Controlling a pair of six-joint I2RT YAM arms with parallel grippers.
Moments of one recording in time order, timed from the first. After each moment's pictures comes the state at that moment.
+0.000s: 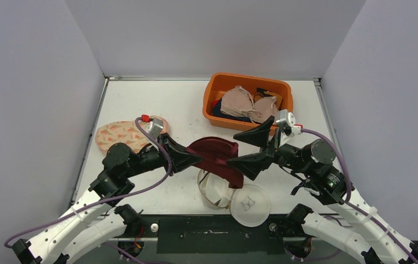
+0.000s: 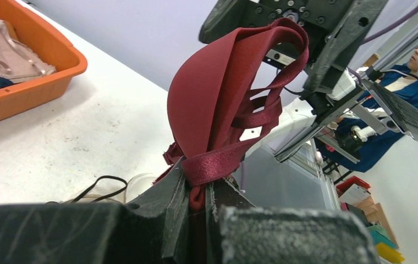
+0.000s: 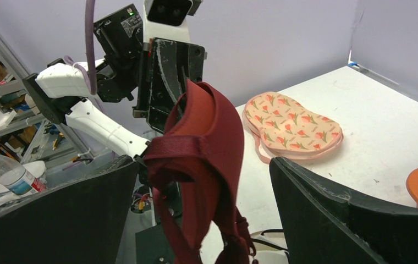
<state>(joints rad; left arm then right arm) -0.75 0.68 0.73 0.11 0.51 -0.65 0.76 0.69 0.90 -0.02 -0.51 0.35</state>
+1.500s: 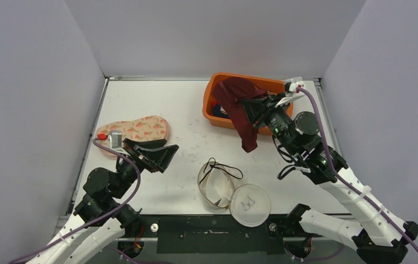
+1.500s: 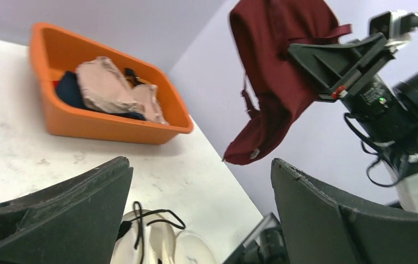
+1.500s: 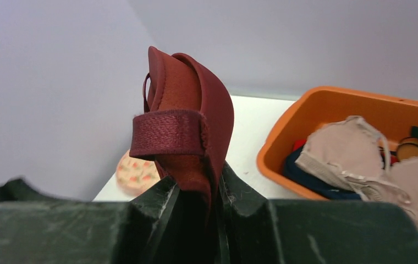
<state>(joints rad) -0.75 0.37 0.60 0.00 -0.05 -0.73 0.76 0.91 1.17 -0.20 0.16 0.37</state>
